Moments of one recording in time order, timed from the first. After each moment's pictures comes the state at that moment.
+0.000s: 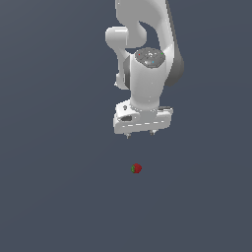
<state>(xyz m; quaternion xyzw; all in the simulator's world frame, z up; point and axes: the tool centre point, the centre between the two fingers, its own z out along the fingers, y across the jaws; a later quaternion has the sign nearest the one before) 0.017 0.057 0.195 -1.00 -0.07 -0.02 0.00</state>
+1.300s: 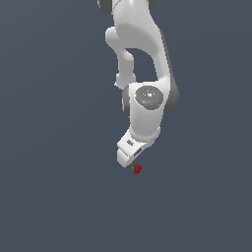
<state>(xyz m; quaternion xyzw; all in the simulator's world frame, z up) 0.063 0.053 0.128 -0.93 -0.38 -0.01 -0.01</state>
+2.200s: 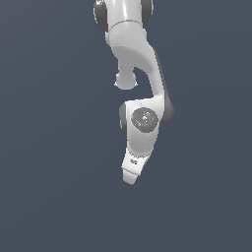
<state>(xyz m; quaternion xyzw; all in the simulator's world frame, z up) 0.087 0.047 0.079 -0.83 -0.55 0.00 0.00</state>
